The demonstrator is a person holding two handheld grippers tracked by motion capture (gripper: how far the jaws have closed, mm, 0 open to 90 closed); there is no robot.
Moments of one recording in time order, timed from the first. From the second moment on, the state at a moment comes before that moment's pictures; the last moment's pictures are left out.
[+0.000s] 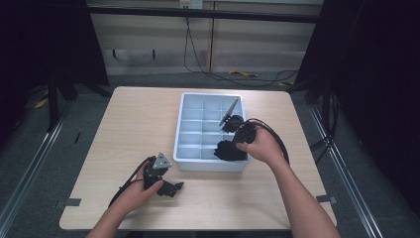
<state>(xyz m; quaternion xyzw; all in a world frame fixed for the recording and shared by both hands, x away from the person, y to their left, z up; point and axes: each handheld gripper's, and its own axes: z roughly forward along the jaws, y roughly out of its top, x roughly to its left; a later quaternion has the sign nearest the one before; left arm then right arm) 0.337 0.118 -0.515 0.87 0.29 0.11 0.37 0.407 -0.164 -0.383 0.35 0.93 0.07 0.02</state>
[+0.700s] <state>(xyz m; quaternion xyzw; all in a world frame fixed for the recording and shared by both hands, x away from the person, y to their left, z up) 0.337 0.118 -0.515 0.87 0.30 0.10 0.38 0.409 -0.170 -0.411 0.37 0.93 0.06 0.00</state>
